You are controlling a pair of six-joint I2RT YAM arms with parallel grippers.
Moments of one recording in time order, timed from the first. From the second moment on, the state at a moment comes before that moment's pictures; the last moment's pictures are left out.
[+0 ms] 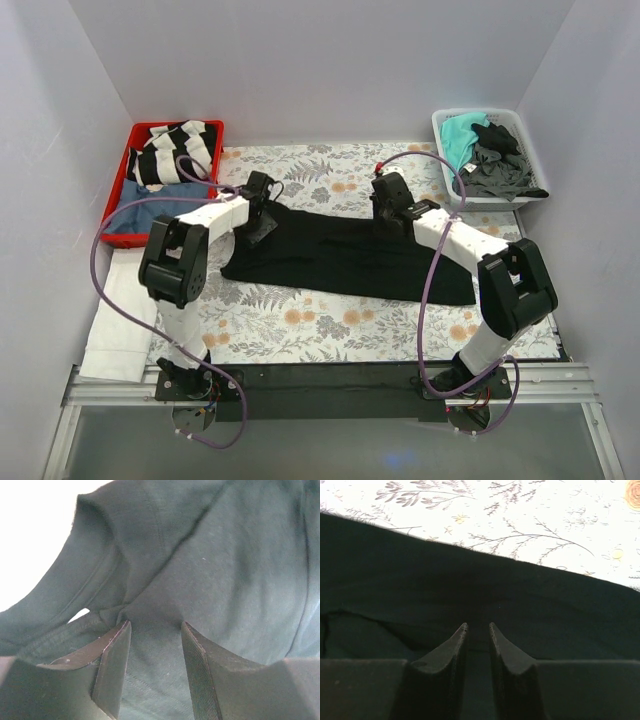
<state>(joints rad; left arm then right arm) -0.34 1.88 1.25 -0.61 -0.26 -1.08 0.54 1.66 1.15 -0.34 0.25 0.31</state>
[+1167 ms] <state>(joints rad) -0.14 2.45 1.85 0.31 0.36 -0.91 0.63 1.44 0.85 -0.35 0.02 0.21</state>
